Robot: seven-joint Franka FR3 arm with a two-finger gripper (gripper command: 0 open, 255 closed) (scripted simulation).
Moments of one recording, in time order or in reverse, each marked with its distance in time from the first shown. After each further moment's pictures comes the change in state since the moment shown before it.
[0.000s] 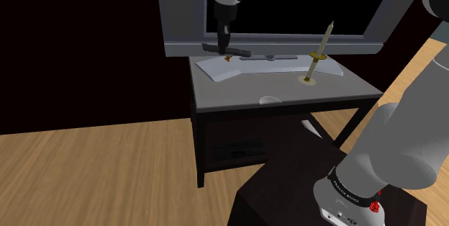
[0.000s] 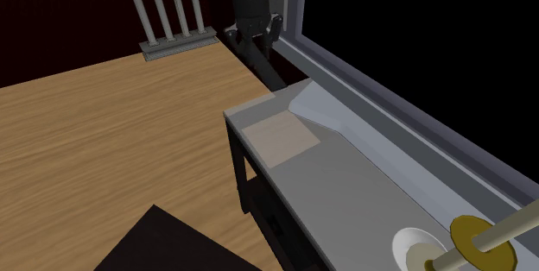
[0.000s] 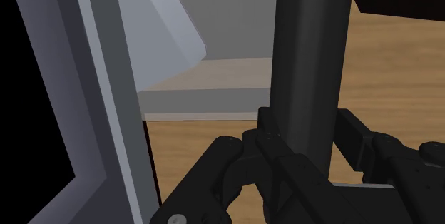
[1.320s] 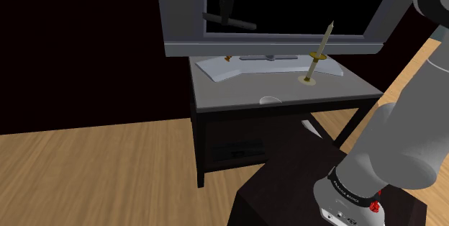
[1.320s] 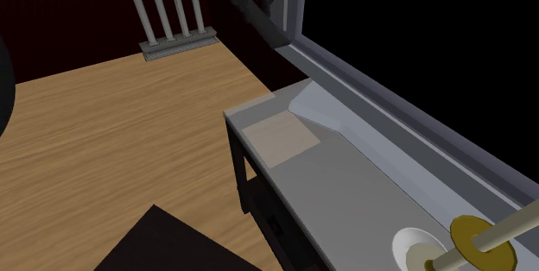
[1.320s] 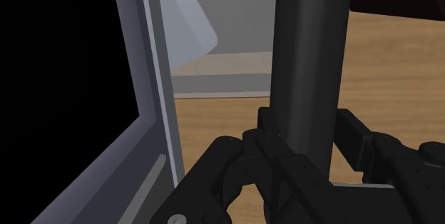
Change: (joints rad) arm -0.001 0.038 -0.001 0.318 0.005 -0.280 -0.015
